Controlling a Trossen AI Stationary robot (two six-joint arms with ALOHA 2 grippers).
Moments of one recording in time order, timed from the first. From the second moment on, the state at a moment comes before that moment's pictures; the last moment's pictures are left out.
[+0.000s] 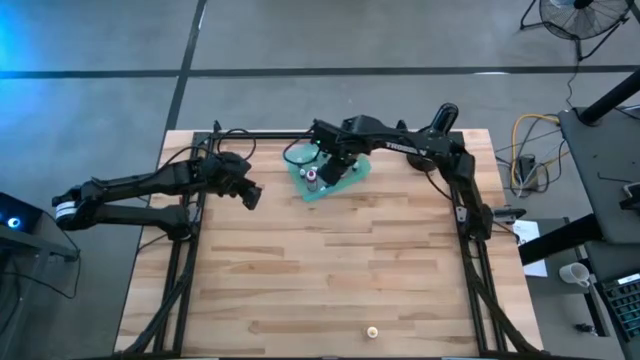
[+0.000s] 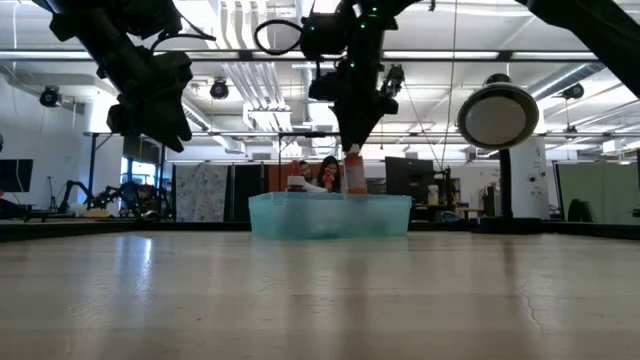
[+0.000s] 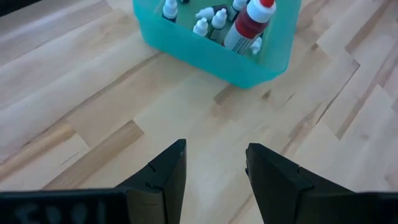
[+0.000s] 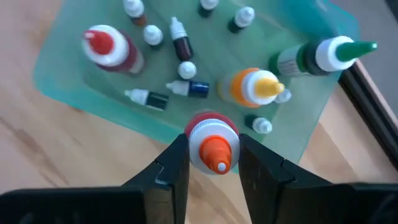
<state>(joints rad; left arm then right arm) 0.35 0.87 0.68 -0.63 -0.08 -0.51 -0.32 2.10 2.04 -1.27 0.18 0.36</state>
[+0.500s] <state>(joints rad) 0.35 0.87 0.68 -0.63 -0.09 -0.50 -0.32 2.10 2.01 -1.21 0.20 0.43</state>
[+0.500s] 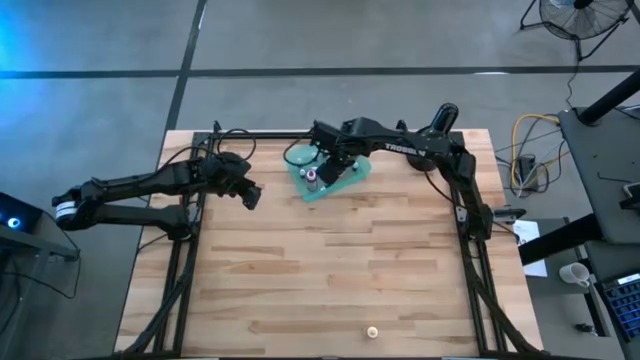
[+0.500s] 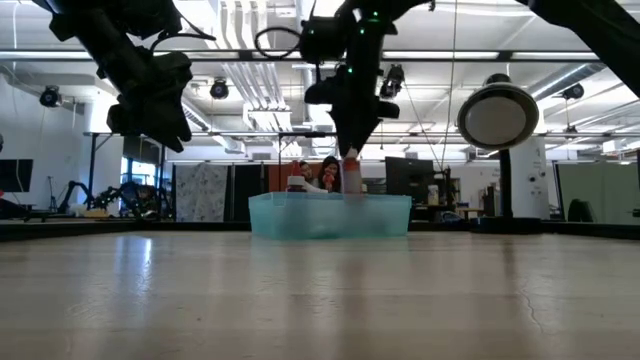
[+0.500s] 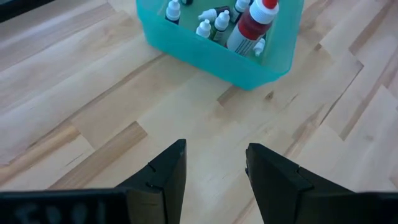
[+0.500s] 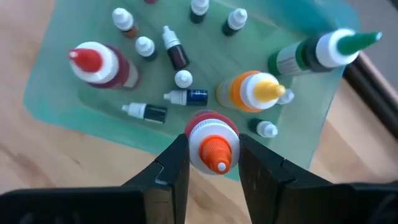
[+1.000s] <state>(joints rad) 0.35 0.87 0.68 -0.63 -0.09 -0.50 -0.32 2.09 1.80 -1.10 0.19 0.52</state>
